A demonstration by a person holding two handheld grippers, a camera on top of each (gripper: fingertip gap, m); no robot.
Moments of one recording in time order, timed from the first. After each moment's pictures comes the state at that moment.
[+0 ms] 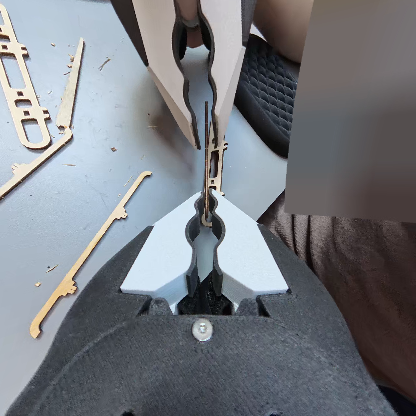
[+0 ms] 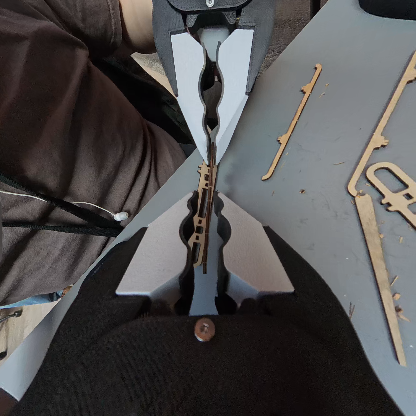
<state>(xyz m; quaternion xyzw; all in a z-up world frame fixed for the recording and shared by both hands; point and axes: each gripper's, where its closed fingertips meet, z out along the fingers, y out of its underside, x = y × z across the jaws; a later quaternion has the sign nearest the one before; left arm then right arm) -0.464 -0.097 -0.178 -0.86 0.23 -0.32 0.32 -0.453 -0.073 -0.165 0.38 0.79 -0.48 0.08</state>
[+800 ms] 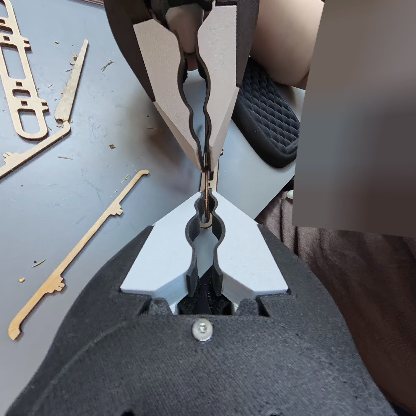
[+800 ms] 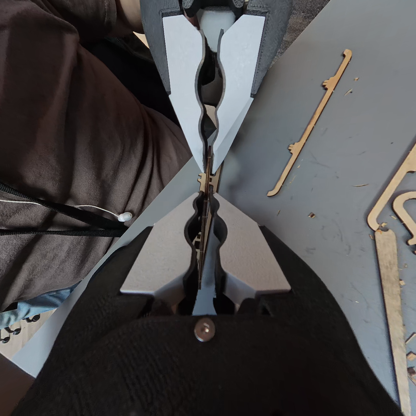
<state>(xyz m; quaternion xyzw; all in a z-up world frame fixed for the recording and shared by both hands) -0.463 -0.098 -0.173 -0.85 0.20 -0.36 0.33 -0.460 -0.091 -0.174 0.36 0.80 -0.45 0.13</state>
